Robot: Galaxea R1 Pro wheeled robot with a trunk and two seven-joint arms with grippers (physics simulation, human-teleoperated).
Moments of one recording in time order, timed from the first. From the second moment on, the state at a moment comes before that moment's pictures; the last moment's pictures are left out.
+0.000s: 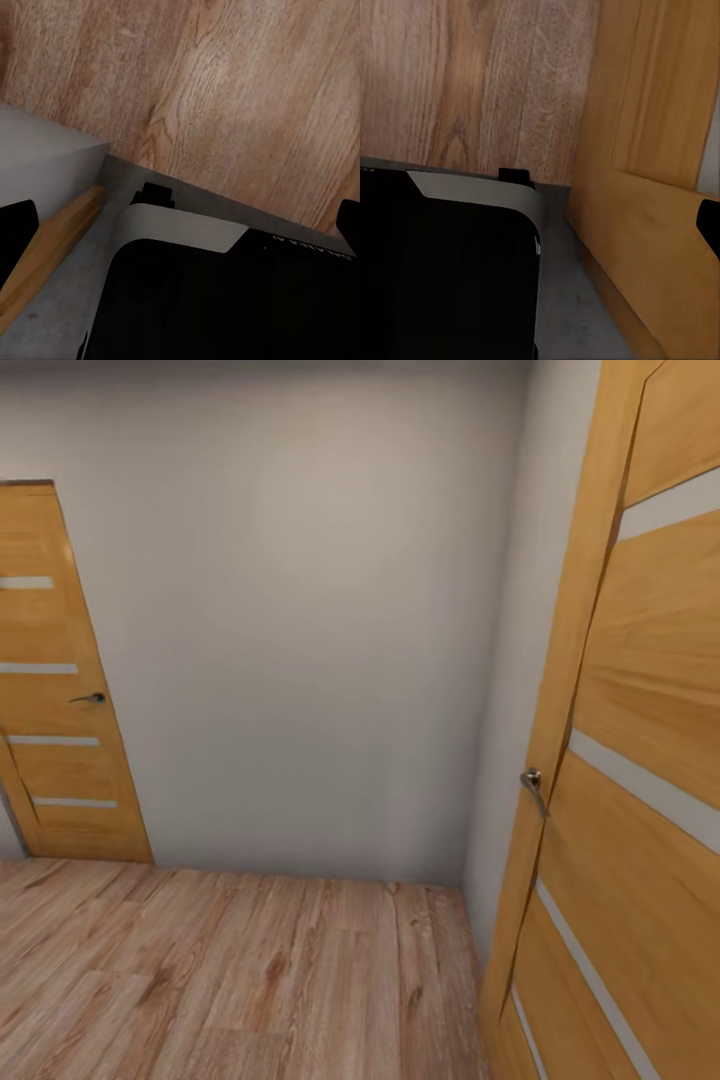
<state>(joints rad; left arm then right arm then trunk) -0.24 0.01 -0.22 0.00 0.50 0.01 0.05 -0.12 -0.01 0.14 0.03 -0.03 -0.18 -0.09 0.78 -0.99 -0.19</state>
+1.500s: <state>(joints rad) -0.24 0.01 -0.22 0.00 0.50 0.02 0.05 -0.12 -0.01 0.14 0.03 -0.03 -0.18 -0.09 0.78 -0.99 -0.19</state>
